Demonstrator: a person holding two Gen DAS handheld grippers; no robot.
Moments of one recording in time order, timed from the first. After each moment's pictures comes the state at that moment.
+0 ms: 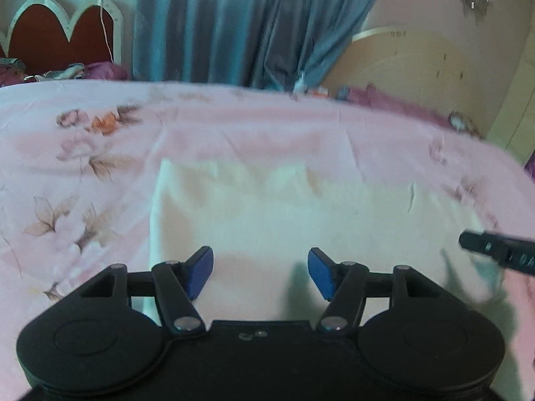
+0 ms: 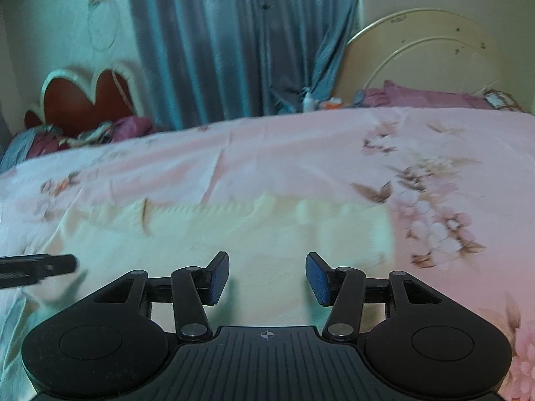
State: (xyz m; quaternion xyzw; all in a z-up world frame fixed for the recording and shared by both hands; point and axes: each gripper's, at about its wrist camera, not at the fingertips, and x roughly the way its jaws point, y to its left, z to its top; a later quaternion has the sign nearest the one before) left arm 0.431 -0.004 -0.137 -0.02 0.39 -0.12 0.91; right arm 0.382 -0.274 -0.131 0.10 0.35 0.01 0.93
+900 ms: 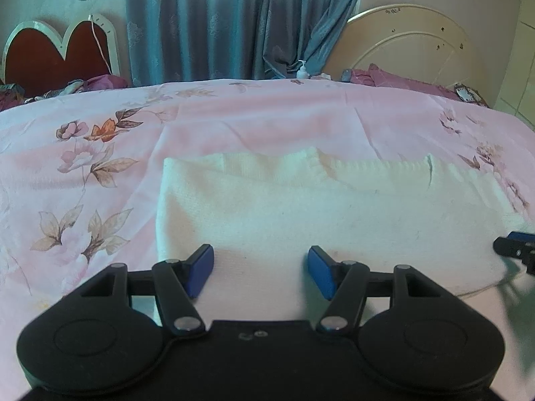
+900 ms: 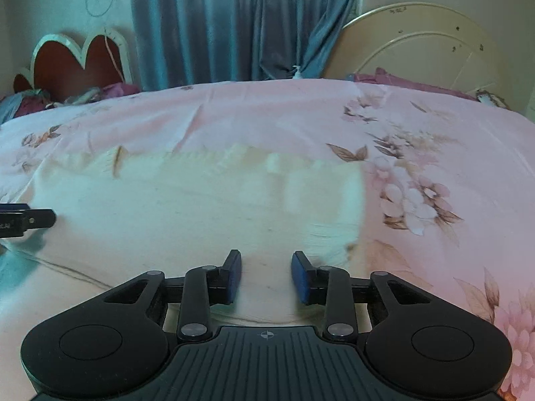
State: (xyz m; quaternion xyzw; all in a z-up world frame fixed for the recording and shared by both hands) left arm 0.430 -0.007 -0.146 0.04 0.39 -0.11 0.91; right arm 0.358 -0.290 -0.154 0.06 0.38 -0.02 0.92
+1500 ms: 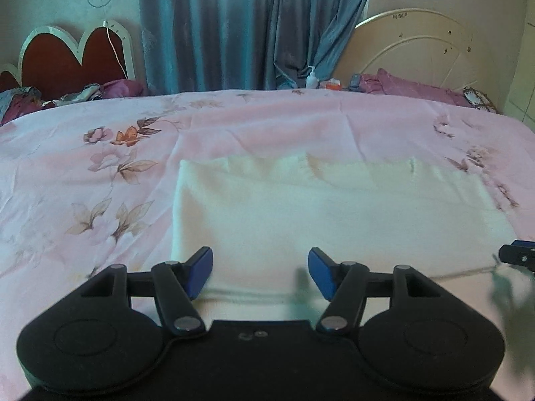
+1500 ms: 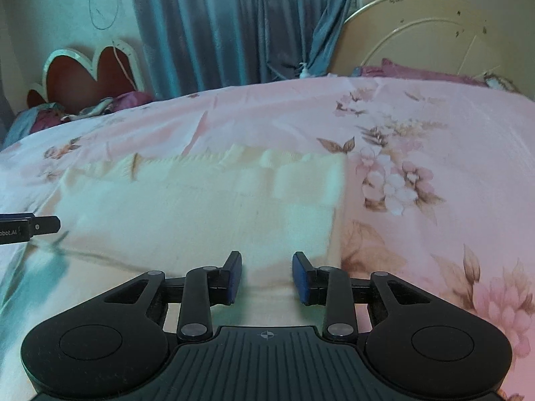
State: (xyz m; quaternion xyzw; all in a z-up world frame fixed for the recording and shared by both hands) left arm 0.383 -0.015 -0.113 0.04 0.38 -0.08 0.92; right arm 0.320 -0.316 -0.134 0.10 0.39 0.02 0.91
